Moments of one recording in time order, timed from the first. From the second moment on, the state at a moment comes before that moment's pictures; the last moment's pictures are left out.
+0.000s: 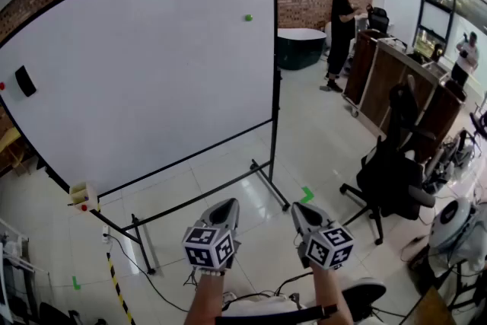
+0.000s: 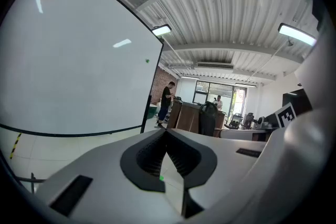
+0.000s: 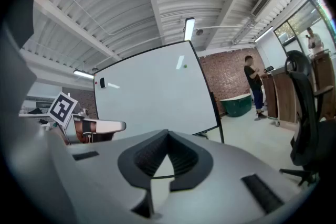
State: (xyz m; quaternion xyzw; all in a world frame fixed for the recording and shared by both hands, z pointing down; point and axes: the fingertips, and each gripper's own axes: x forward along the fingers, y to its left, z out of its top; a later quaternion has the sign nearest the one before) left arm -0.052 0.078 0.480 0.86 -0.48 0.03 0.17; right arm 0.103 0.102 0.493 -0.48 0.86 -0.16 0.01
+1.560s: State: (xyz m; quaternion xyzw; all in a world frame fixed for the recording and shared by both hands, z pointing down) left arm -0.082 -0.287 0.482 0.88 -0.45 0.04 0.17; right arm 0.078 -0.245 0.508 -0.52 0.83 -0.17 0.01
